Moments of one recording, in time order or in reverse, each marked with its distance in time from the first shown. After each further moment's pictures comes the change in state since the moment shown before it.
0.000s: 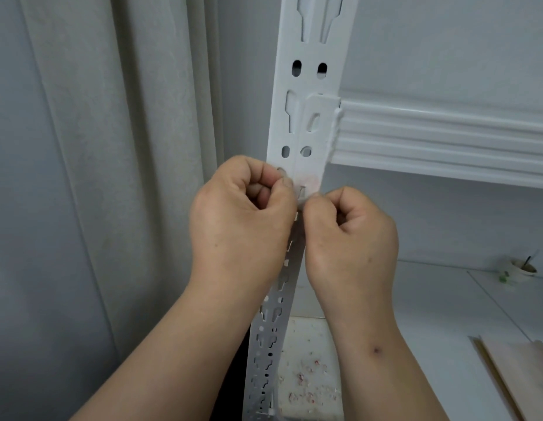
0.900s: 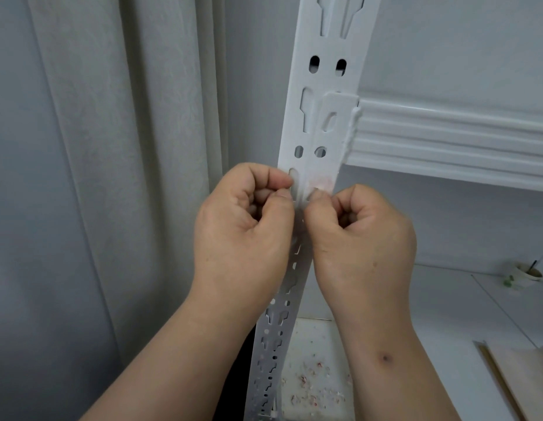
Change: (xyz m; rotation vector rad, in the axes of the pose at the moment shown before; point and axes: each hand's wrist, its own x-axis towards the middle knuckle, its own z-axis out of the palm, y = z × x) left_hand 0.000 -0.015 -0.008 -0.160 -0.080 0.038; right_hand 0.001 0.003 0.003 -0.129 0.020 -0.105
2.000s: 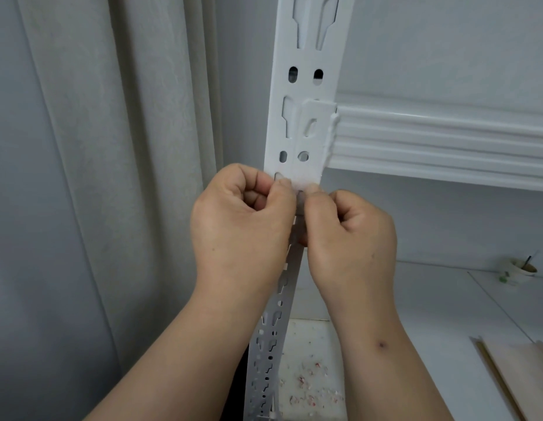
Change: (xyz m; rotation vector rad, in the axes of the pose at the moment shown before) left_hand 0.000 0.014 0.016 0.069 0.147 -0.120; right_hand 0.004 0.000 -0.002 0.112 -0.079 0.090
